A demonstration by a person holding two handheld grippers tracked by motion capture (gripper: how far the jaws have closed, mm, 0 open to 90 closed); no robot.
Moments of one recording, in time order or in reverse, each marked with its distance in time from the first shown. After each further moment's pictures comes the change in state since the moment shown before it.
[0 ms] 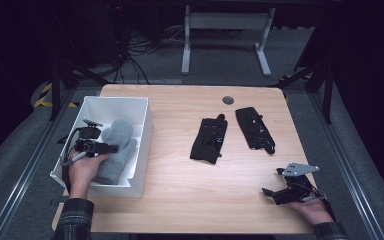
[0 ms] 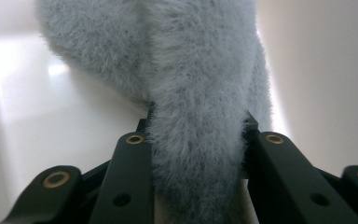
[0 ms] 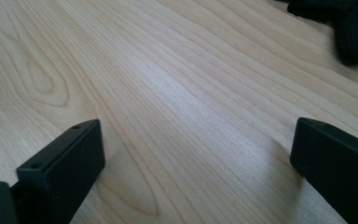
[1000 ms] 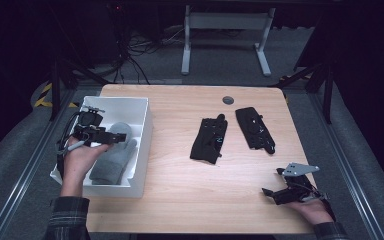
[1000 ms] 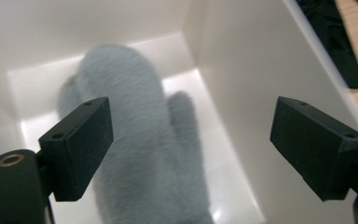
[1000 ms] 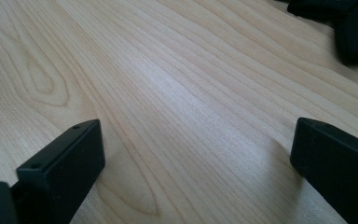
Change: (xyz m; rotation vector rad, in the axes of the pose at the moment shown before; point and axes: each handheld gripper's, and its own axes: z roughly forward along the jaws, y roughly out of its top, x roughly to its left) left arm -0.055 0.027 -0.061 -0.146 0.003 0.168; right arm 0.000 0.000 0.000 -0.001 -0.001 0.000
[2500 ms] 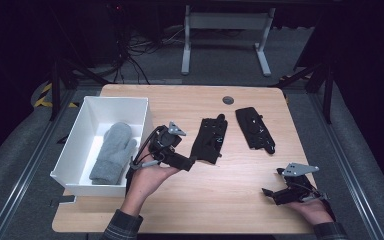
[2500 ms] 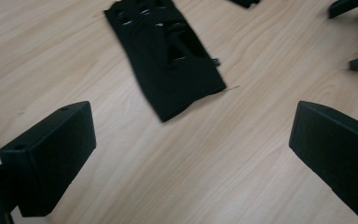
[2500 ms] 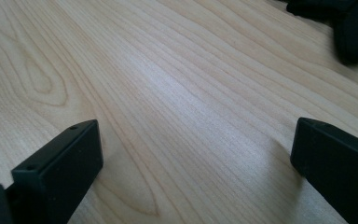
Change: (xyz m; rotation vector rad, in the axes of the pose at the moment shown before) left arm -0.176 -0.002 0.073 -0.013 -0.137 0.372; right arm 0.001 0.000 0.000 0.003 -0.006 0.000
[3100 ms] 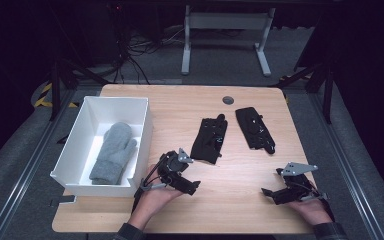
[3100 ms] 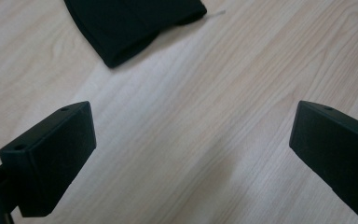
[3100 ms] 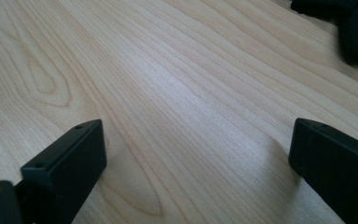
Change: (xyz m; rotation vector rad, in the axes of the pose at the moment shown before) left arm -0.017 -0.061 0.059 0.079 -0.040 0.072; right arm 0.002 0.004 0.000 0.027 0.004 0.001
